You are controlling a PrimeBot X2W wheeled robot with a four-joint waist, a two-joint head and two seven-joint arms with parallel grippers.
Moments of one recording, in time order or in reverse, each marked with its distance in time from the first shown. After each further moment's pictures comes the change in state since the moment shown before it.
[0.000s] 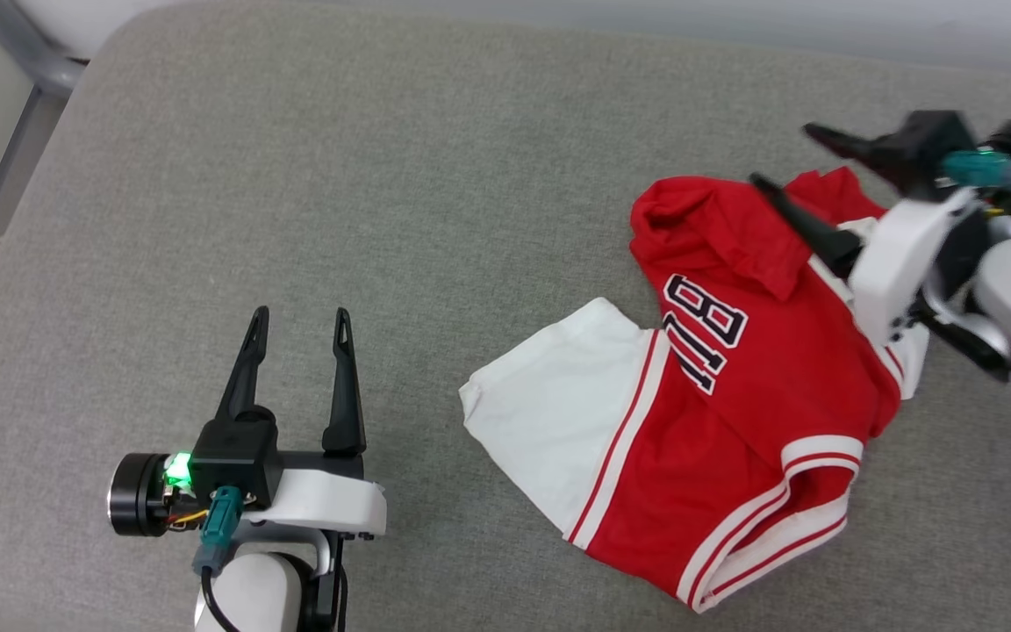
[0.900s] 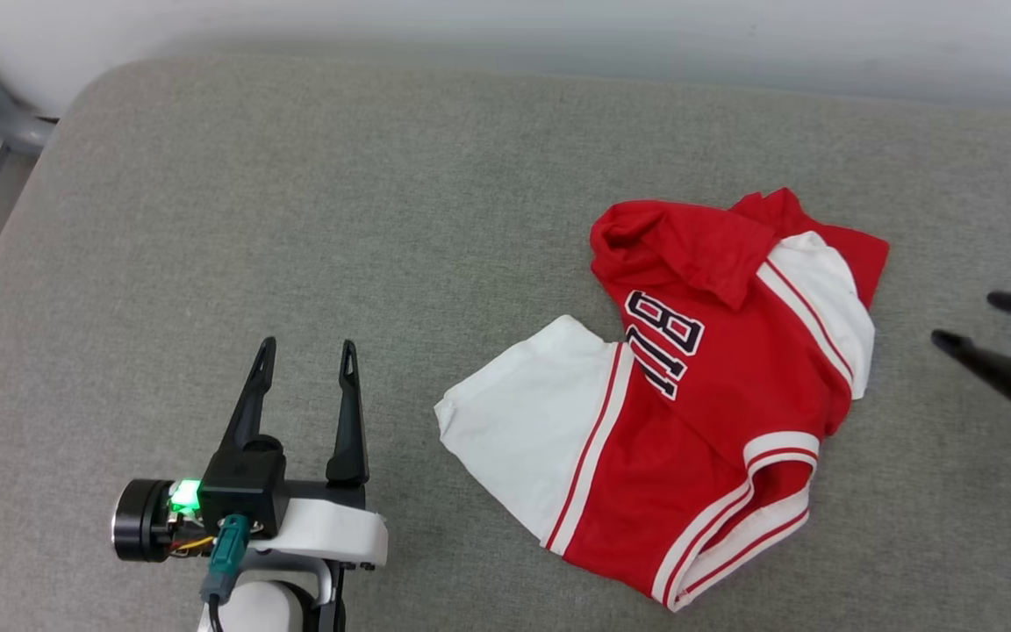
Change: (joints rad) left arm 0.068 0.005 -0.003 -0.020 0.019 -0.009 0.000; right arm 0.385 -0.426 -0.394 -0.515 0.174 0.000 0.634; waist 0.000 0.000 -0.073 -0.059
